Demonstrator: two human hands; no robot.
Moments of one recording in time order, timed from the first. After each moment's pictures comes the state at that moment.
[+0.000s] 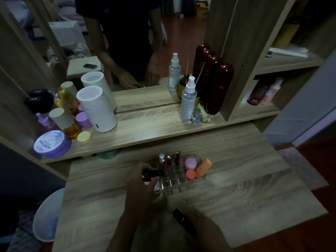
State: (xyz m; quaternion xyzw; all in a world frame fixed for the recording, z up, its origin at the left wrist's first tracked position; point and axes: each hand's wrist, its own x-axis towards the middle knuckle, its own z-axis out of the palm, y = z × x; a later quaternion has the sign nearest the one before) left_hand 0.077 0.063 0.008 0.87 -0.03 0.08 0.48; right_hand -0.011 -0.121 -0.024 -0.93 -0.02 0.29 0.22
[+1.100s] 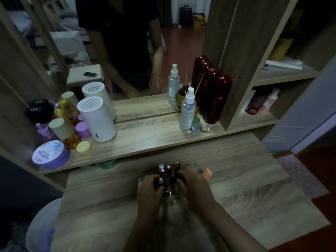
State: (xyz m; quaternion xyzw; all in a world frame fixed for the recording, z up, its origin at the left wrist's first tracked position) left_hand 0.098 0.036 -0.031 0.89 0.03 0.06 0.46; right_hand 0.091 -0.113 0.012 -0.96 -0.07 -0.02 0.27
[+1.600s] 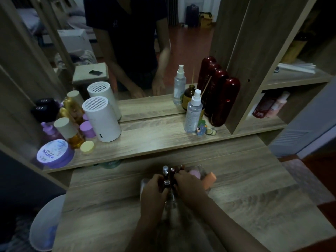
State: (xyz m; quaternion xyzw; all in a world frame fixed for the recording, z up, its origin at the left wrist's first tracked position) left_hand 0.099 0.034 -0.028 0.89 0.03 0.02 0.45; right_hand 0.113 -0.095 0.004 -0.98 -0.11 0.06 0.16
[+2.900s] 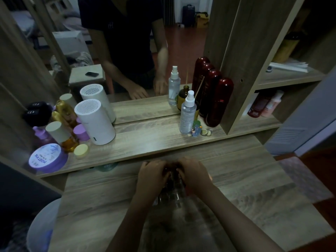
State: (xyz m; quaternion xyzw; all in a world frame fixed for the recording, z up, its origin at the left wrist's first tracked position) left_hand 0.148 0.030 0.006 0.96 -0.14 0.06 0.22; right_hand 0.136 -0.121 0.037 -0.96 -0.09 0.01 0.25
